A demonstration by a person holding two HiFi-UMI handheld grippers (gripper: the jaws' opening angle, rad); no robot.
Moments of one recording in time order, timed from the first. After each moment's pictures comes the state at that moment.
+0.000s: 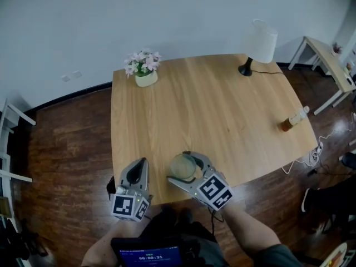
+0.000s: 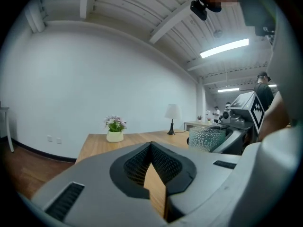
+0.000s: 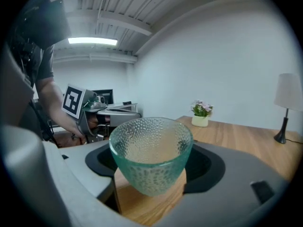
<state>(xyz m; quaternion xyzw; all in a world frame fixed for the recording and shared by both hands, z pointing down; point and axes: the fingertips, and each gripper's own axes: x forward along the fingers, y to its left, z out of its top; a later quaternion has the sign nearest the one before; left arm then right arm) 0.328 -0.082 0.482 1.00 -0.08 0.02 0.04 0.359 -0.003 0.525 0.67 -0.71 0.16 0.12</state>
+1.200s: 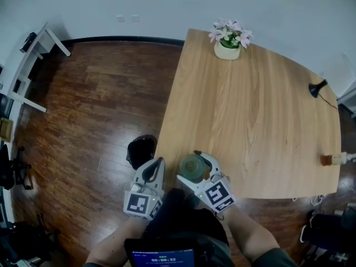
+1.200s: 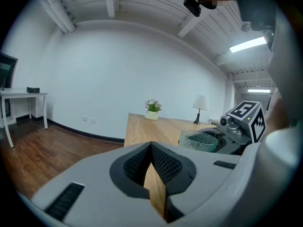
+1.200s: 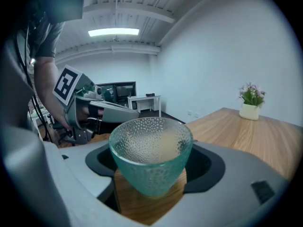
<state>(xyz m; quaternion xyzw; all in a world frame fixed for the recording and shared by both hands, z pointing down) 0.169 -0.155 0.587 0.96 -0.24 0.07 0.10 0.215 -0.099 0.638 0.55 -0.80 0.15 0.18</state>
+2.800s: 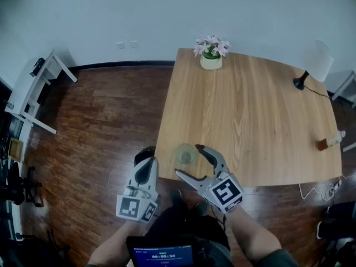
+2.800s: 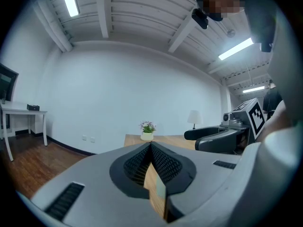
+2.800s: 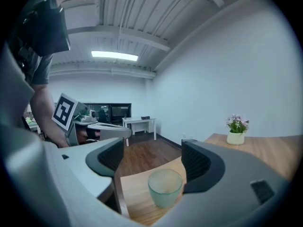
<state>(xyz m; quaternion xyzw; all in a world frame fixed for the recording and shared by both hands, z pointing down) 0.144 -0.109 0.473 0.97 -0.24 -0.01 0.05 0.215 -0.054 0.498 0.60 -0.79 0.07 0.07</state>
